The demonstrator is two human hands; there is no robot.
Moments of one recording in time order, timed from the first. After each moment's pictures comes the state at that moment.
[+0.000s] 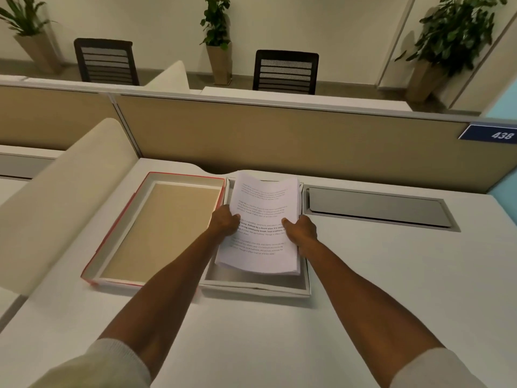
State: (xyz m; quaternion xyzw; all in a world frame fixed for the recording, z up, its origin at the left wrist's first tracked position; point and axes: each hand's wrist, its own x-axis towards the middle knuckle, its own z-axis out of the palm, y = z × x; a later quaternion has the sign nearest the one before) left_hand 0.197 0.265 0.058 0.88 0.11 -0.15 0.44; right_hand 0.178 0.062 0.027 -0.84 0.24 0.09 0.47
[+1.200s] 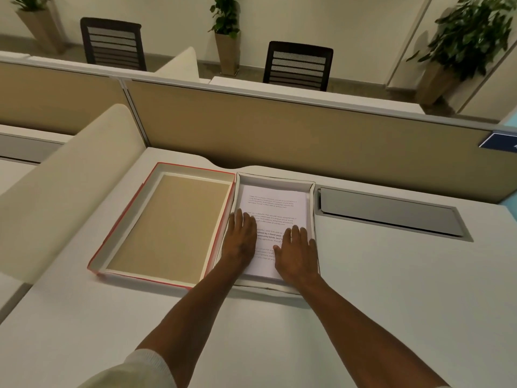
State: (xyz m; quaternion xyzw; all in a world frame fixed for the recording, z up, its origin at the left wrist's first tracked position) left_hand 0.168 0.263 -0.014 0.99 -0.08 -0.09 0.06; right_hand 0.134 0.105 -0.018 -1.00 0.02 0.07 0.05
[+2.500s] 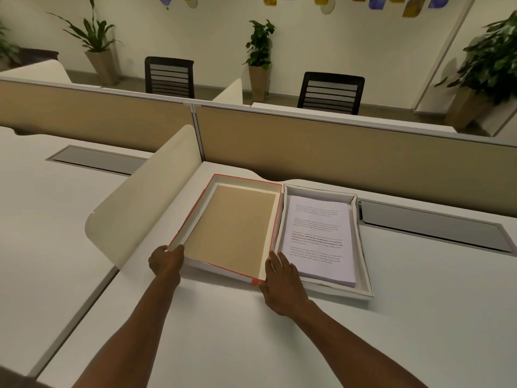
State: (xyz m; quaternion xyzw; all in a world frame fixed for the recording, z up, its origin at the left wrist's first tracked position) left_hand 0.078 0.548 0.005 0.70 0.47 0.09 0.53; right_hand 0.044 0.254 -0.008 -0.98 -0.17 0.09 0.10
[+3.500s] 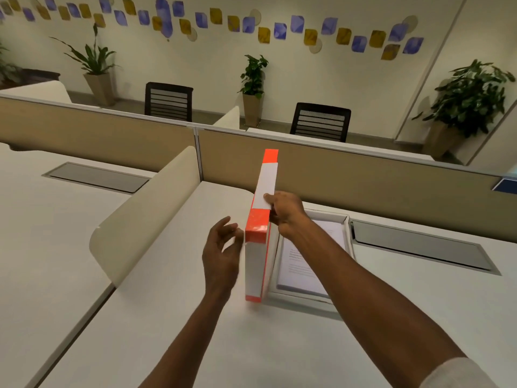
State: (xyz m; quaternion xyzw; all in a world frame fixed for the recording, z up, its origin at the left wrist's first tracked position) left_hand 0.037 0.427 0.107 0.69 0.05 0.22 0.69; right_hand 0.133 0.299 0.207 -0.64 0.15 0.09 0.75
